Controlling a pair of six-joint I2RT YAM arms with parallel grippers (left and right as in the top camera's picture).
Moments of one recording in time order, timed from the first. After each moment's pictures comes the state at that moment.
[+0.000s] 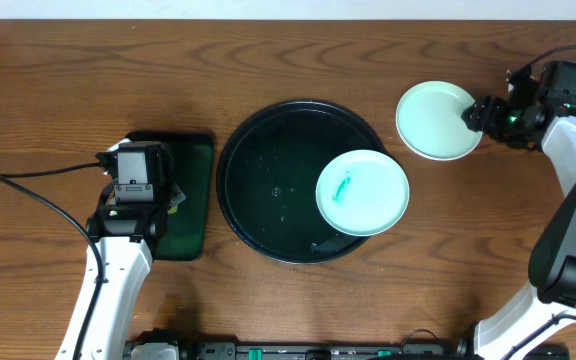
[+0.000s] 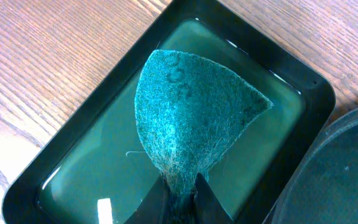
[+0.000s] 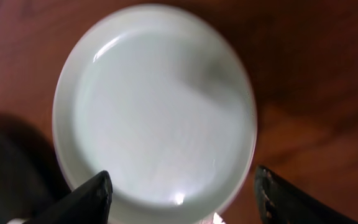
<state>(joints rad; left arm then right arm) 0.00 1.18 0.78 -0.60 -0.27 -0.54 -0.28 1.91 1.36 -0.58 -0.39 0.14</state>
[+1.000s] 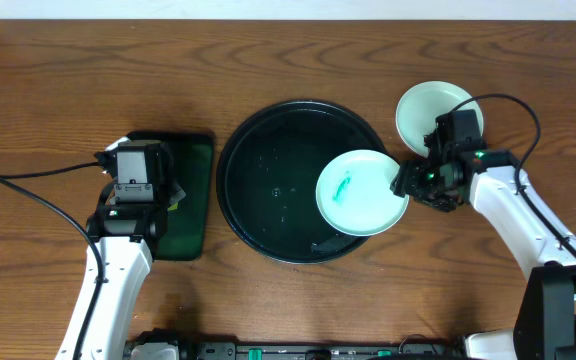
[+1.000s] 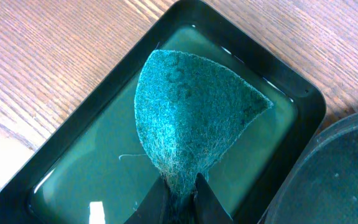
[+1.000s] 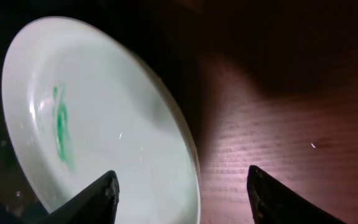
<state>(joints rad) 0.00 1.18 0.78 -0.58 -0.27 -0.56 0.14 1.60 0.96 -0.66 -0.23 0.47</state>
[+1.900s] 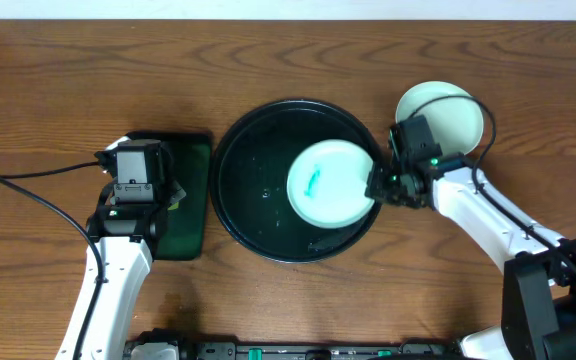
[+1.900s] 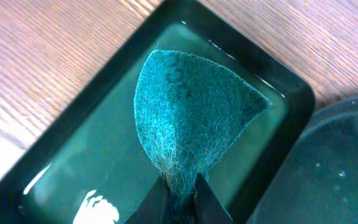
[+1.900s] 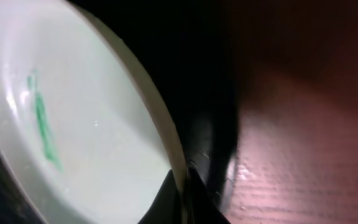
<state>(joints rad) 0.00 1.18 0.78 -0.58 -0.24 -0.56 0.32 1.66 0.99 -0.56 -0.21 0.60</state>
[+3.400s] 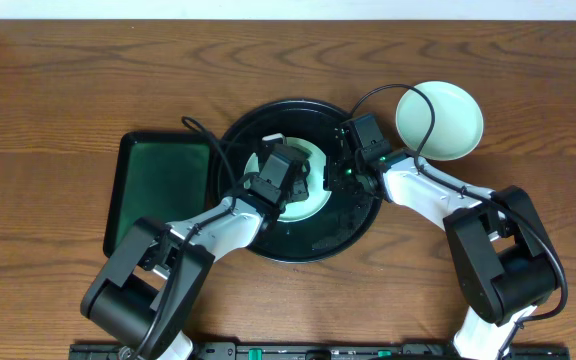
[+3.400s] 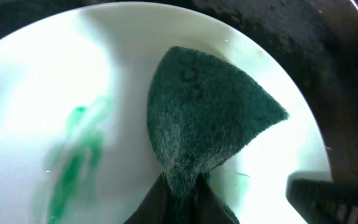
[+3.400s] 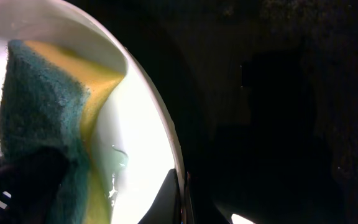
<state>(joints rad) -0.57 1.76 0.79 0.07 -0.13 -0.73 0.47 1.92 1.07 -0.27 -0.25 0.54</state>
